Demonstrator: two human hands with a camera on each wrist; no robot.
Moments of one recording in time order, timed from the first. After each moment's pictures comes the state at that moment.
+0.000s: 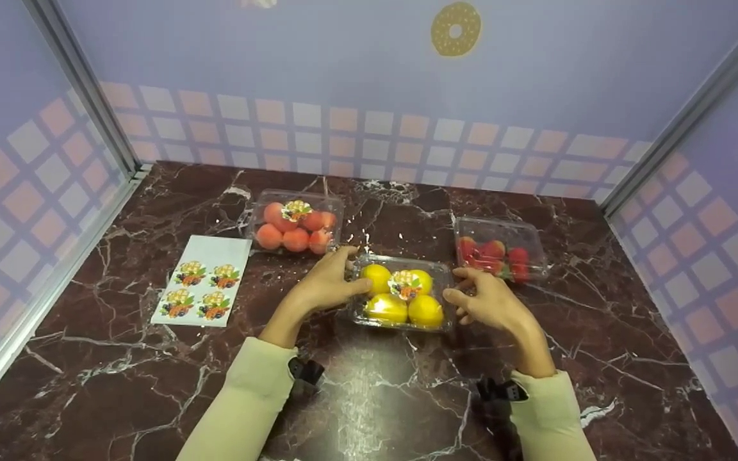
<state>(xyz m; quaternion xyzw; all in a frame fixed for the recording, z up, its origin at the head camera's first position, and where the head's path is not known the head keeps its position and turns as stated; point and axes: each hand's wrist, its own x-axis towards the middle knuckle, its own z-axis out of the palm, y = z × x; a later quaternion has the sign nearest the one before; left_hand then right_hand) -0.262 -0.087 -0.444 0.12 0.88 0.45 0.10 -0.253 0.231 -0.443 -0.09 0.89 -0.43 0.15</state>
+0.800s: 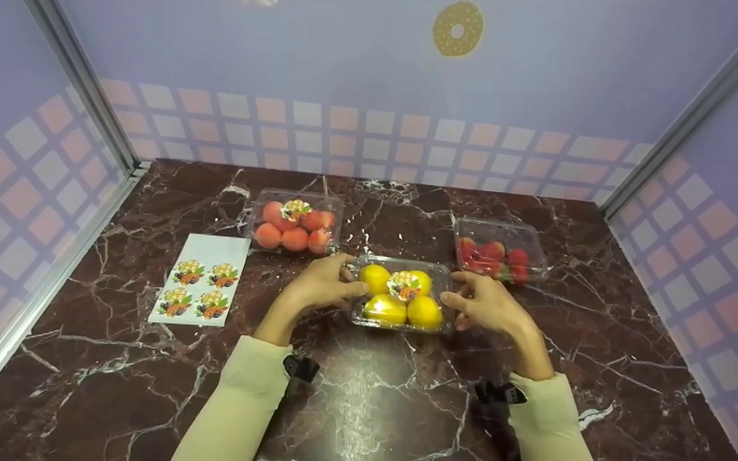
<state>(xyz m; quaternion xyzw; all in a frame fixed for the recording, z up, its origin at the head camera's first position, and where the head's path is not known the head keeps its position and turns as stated) -0.264 -0.094 -0.444 0.10 0.83 0.52 0.17 -0.253 0.230 -0.443 -0.10 0.88 -0.44 0.16</state>
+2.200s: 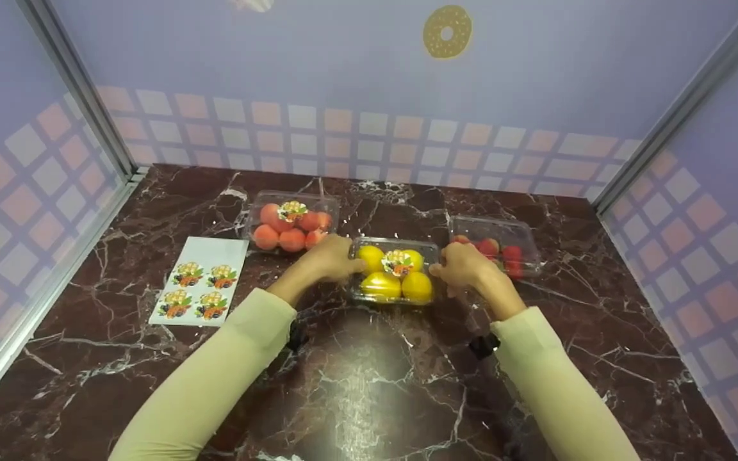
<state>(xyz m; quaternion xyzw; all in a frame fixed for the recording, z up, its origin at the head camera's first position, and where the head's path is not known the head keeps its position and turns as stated) -0.299 -0.077 -0.413 0.15 0.95 0.25 0.14 -0.300 0.195 -0.405 -0.13 0.97 -0.14 0.15</state>
